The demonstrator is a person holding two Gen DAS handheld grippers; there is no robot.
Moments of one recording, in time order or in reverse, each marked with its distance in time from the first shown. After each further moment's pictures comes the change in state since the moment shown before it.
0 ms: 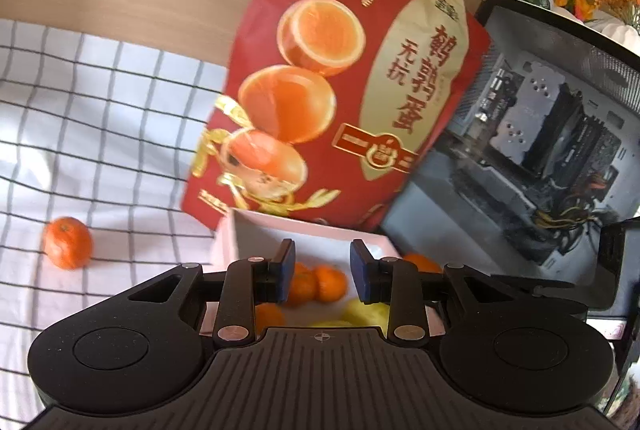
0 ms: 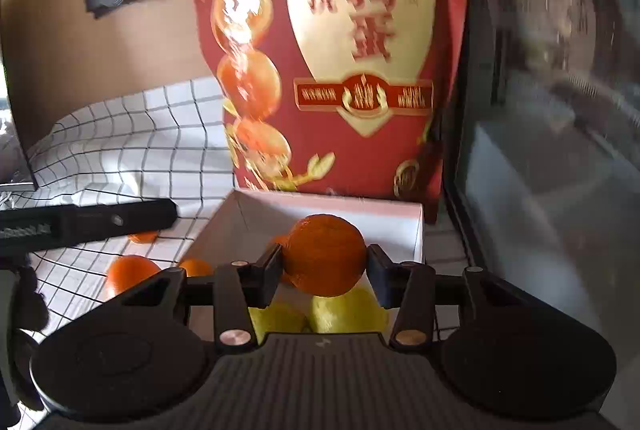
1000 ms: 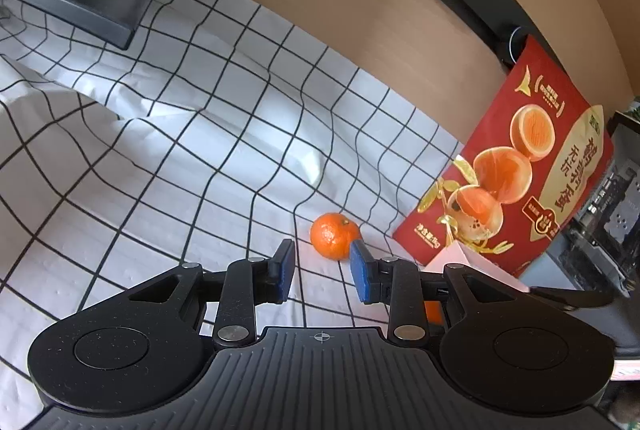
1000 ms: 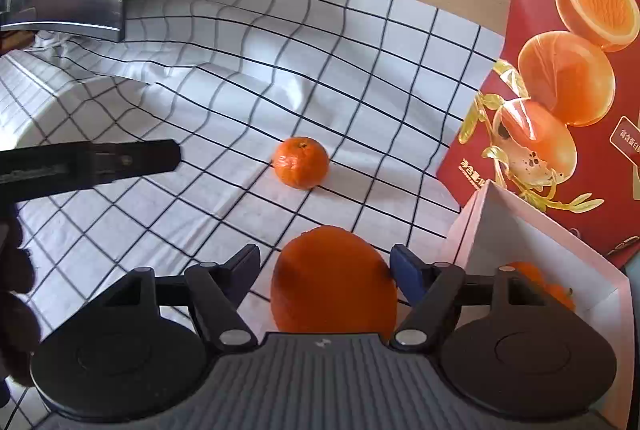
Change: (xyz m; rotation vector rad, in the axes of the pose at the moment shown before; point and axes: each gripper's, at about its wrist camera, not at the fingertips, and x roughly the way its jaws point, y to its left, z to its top) left arm -0.099 0.158 -0.056 -0.250 -0.197 0.251; right arm 0.080 0.216 -0.028 -0.429 0.133 0.075
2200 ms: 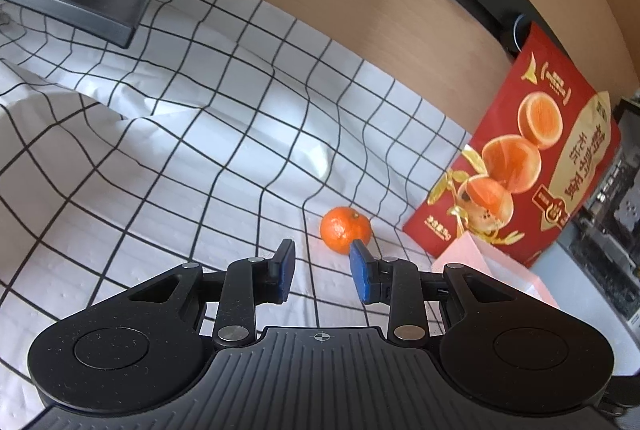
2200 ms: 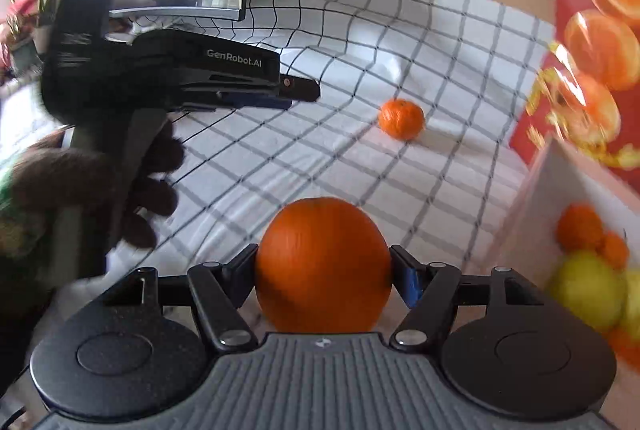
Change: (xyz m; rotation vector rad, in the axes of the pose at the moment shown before) left arm 0.004 0.000 -0.004 0.040 0.011 0.025; right arm -0.060 0.017 -0.077 -0.041 -0.044 0.242
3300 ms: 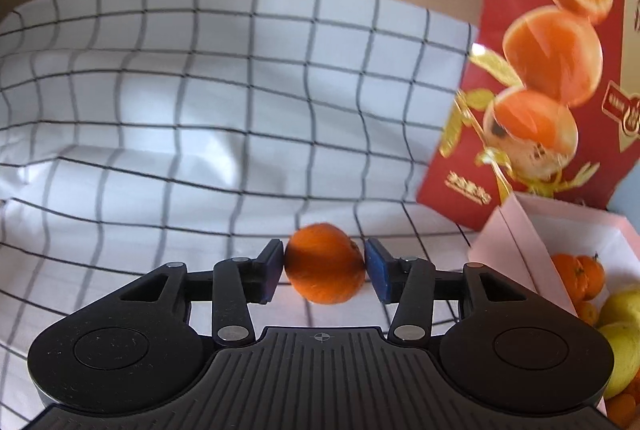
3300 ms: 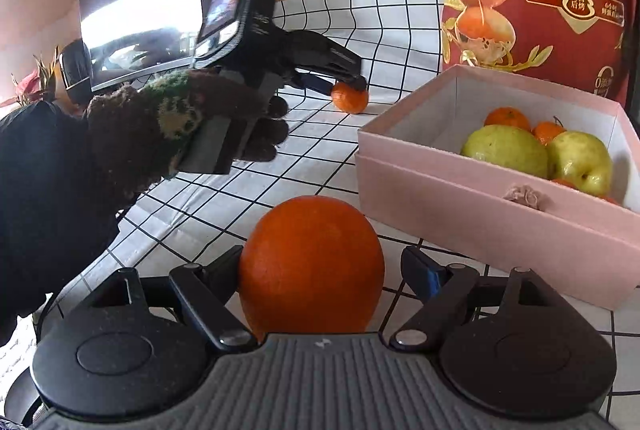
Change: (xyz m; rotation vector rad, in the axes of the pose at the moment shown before) left arm 0.140 -0.087 0.009 0.305 0.172 0.182; right arm -0.050 -0.057 -0.085 0.187 -0.151 0.052
